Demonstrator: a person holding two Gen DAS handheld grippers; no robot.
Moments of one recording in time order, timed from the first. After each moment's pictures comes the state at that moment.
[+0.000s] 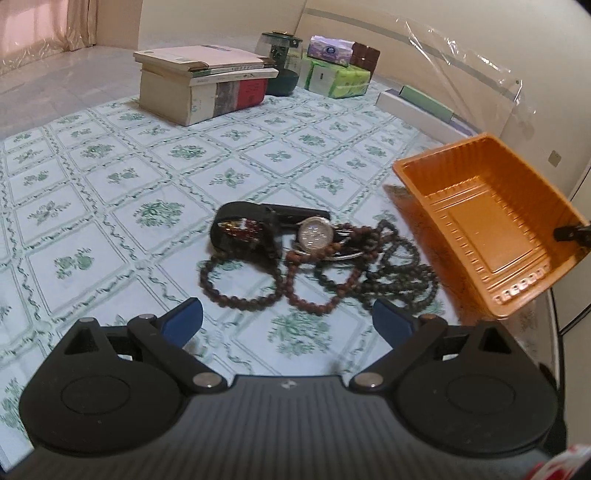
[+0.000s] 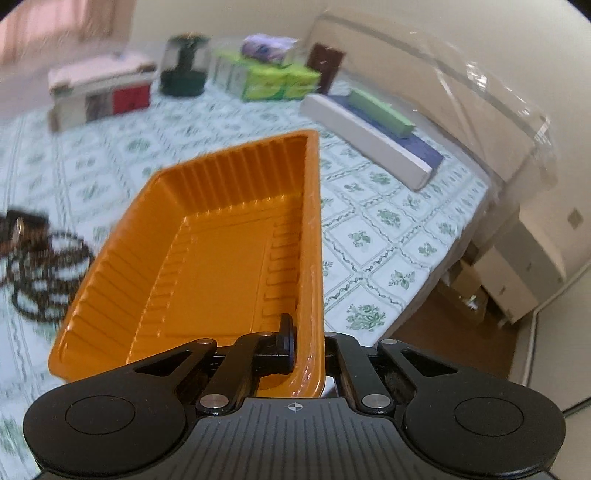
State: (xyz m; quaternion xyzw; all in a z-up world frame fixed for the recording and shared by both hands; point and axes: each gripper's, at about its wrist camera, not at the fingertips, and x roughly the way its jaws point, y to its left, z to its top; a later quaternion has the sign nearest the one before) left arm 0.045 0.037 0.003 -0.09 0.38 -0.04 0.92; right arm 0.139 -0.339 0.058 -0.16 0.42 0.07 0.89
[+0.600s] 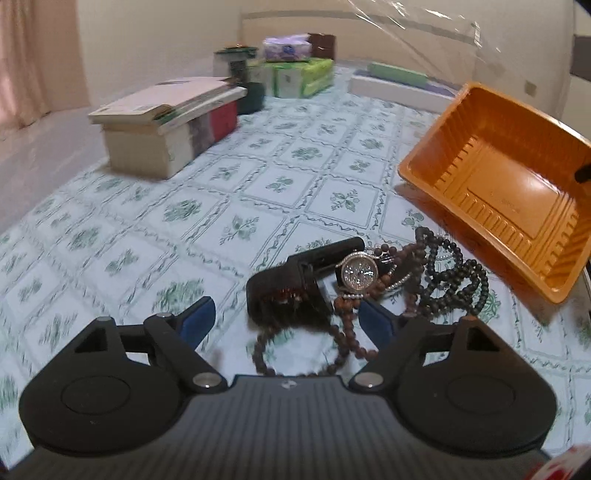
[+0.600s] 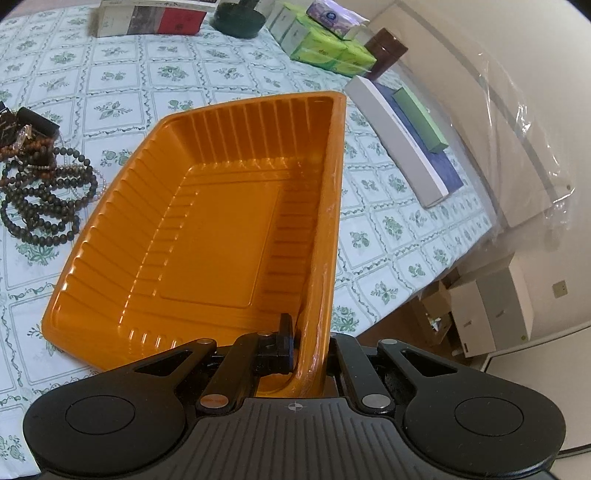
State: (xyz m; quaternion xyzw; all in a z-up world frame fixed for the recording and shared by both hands) left arm 0.102 0.056 0.008 0.04 0.37 -0.10 0.92; right arm 0.151 -0.314 0.052 -0.31 0.46 0.08 0.83
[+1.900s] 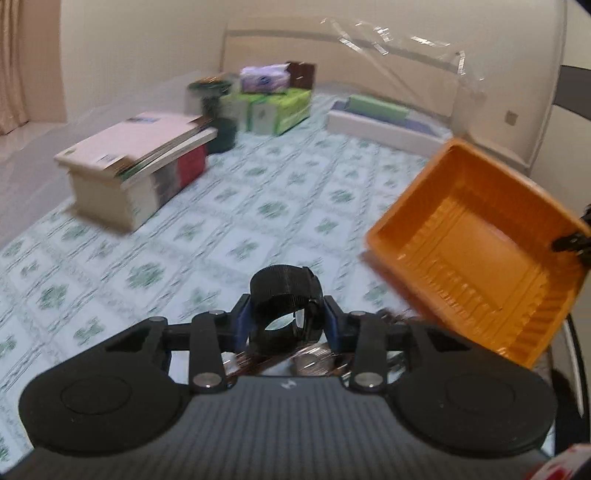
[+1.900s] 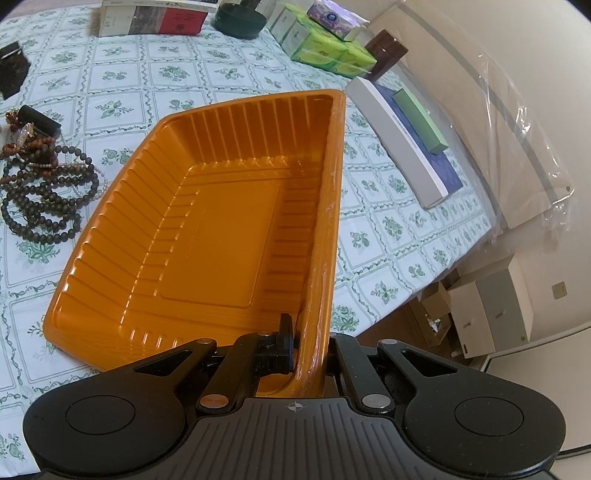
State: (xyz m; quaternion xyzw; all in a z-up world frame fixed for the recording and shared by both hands) left arm 0.141 0.024 0.060 0.01 0.34 -0.14 0.93; right arm 0.148 -0.314 0.052 -0.31 0.46 0.08 0.83
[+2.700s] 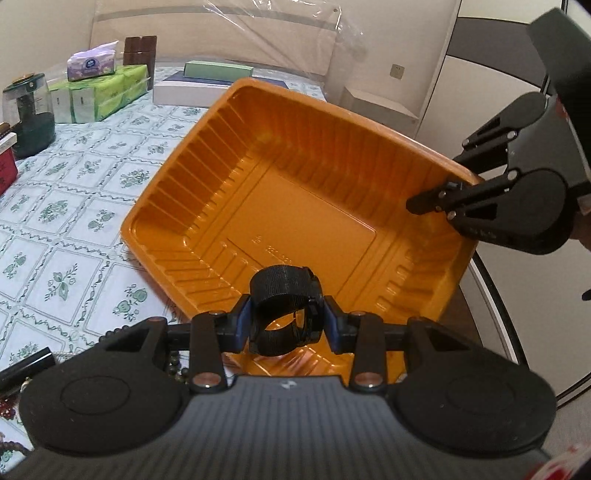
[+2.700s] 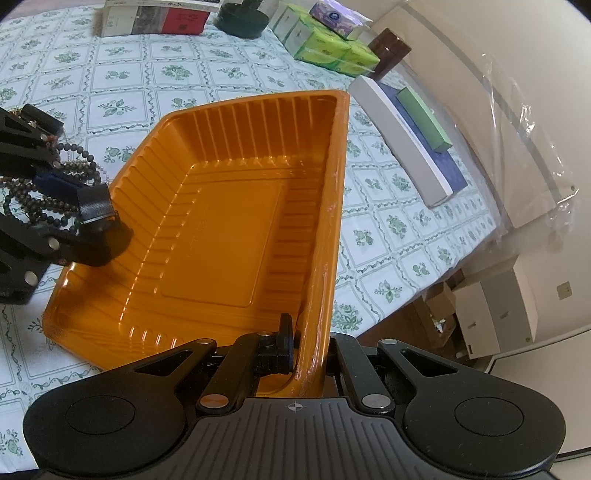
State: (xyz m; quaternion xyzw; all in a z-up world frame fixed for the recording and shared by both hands) left arm 0.142 -0.157 0.023 0.03 0.37 -0.32 0.87; right arm 0.150 -0.317 0.050 -0.31 0.46 0.09 0.83
